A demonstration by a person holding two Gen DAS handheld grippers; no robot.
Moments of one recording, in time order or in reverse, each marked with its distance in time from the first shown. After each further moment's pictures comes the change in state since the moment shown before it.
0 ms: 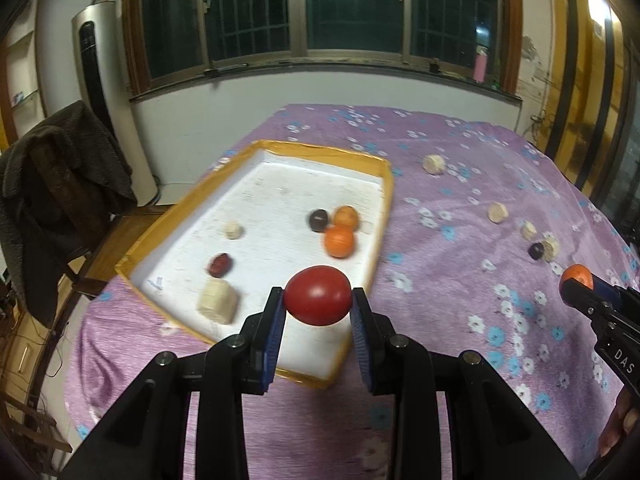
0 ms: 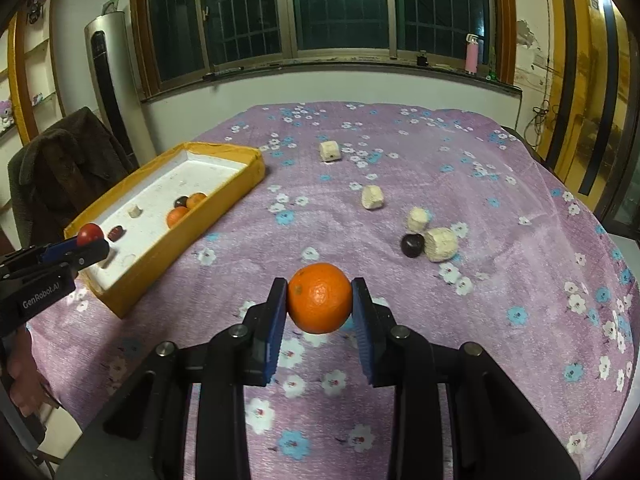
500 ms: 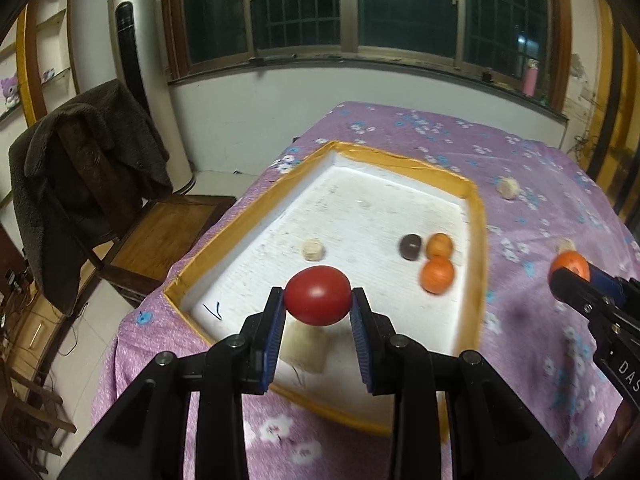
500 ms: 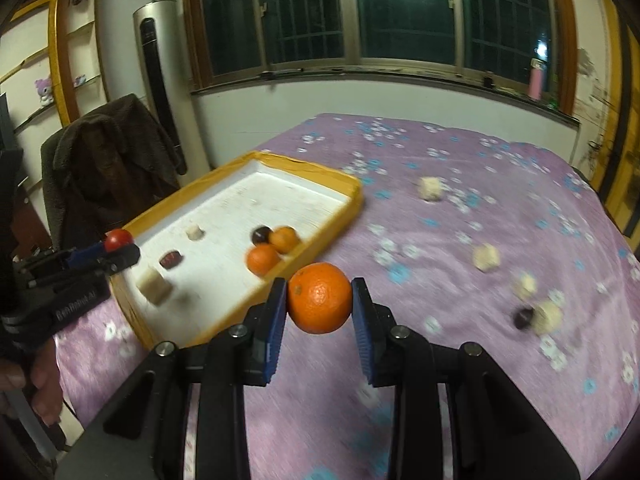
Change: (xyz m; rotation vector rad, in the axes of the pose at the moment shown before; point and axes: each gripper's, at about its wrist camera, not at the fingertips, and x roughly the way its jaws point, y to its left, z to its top) left arm 0.046 0.061 0.026 -0.093 0.031 0.111; right arm 0.052 0.094 0.051 -0.107 -0.013 0.150
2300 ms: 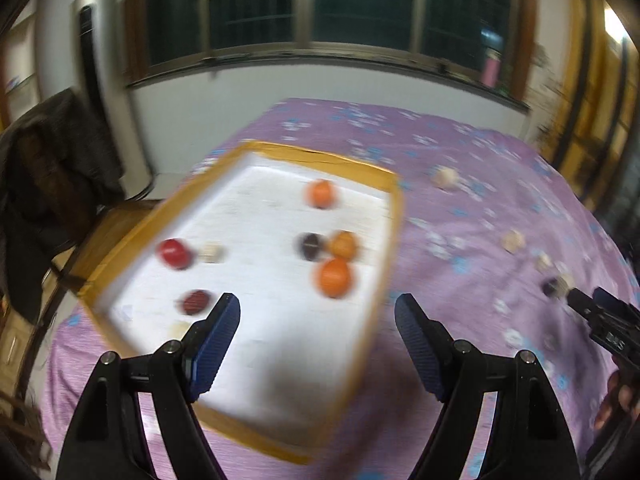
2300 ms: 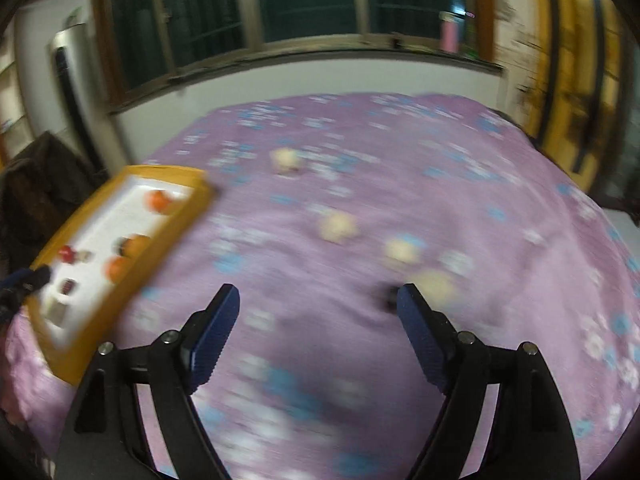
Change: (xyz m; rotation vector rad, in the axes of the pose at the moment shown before) left arm -0.006 -0.082 -0.002 0.078 0.009 -0.156; right arm -0.009 -0.147 -0.030 0.222 0.064 -0.256
